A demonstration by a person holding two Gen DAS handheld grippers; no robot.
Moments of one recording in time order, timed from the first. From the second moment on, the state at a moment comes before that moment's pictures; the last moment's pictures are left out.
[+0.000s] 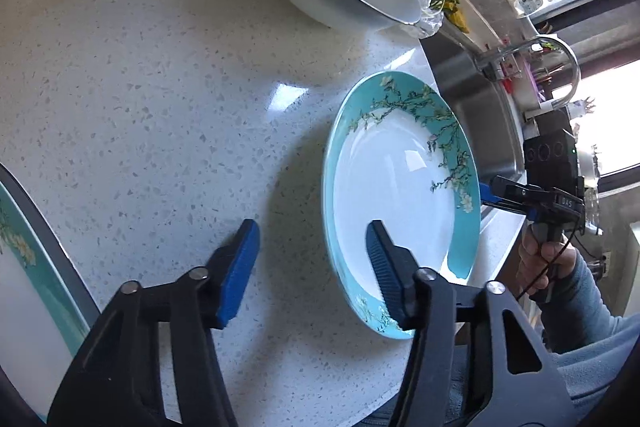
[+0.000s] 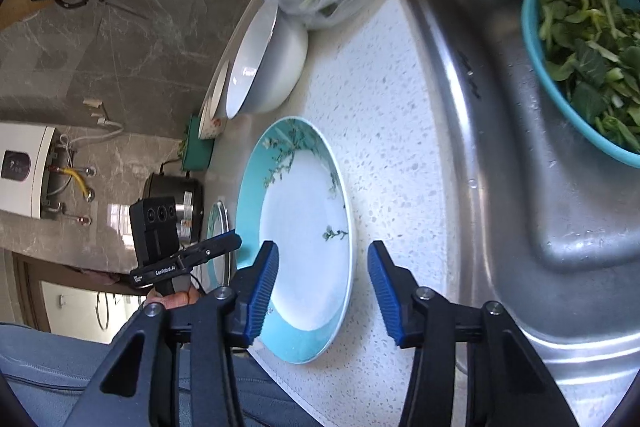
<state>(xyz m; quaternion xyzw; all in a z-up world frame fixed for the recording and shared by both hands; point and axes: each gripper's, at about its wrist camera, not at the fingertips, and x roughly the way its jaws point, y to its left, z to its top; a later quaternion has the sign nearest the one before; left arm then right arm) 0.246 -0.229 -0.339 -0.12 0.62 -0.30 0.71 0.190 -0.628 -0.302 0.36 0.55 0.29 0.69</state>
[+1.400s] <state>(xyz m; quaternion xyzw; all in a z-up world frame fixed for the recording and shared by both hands) 0.233 -0.226 -0.333 -0.12 0.61 -0.28 0.73 0.200 -0.608 -0.301 0.30 0.58 0.27 0.71</state>
